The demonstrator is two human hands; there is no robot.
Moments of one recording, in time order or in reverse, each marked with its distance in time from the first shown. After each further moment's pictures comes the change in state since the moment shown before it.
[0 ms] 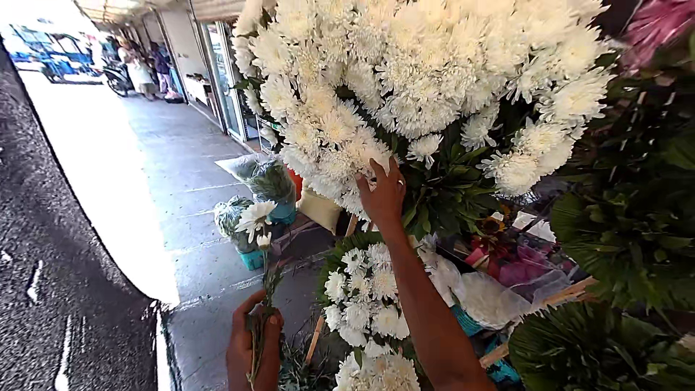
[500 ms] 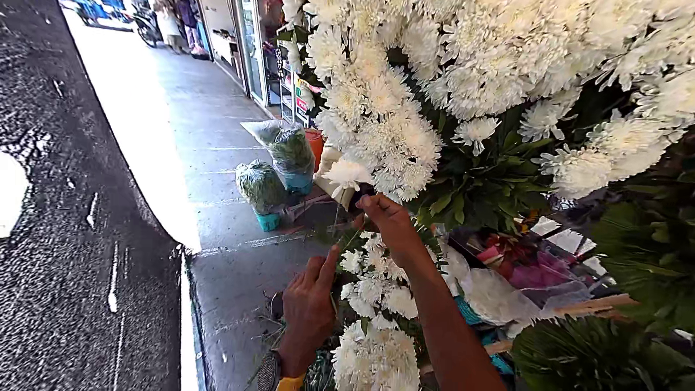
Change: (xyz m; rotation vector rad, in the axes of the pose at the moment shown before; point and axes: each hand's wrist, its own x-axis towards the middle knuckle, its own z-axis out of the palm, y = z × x) left_hand 0.010 -0.020 0.035 0.729 -0.021 0.461; right_hand -0.084 -0.040 0.005 0.818 -0.579 0.241
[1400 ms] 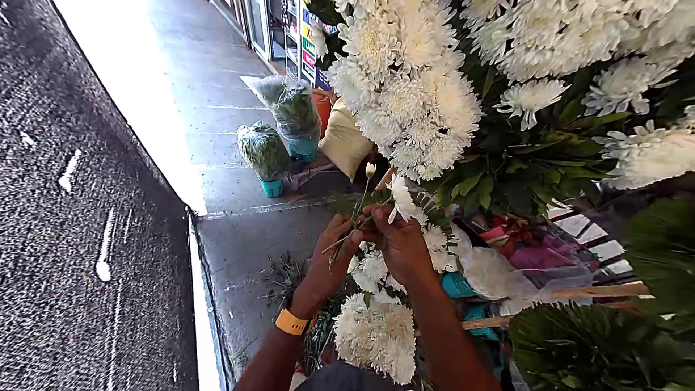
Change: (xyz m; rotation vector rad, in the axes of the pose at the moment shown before) left_hand 0.027 -0.022 0.043 -1.014 -0.329 -0.388; right_hand -0.032 0.047 0.020 0.499 0.144 0.108
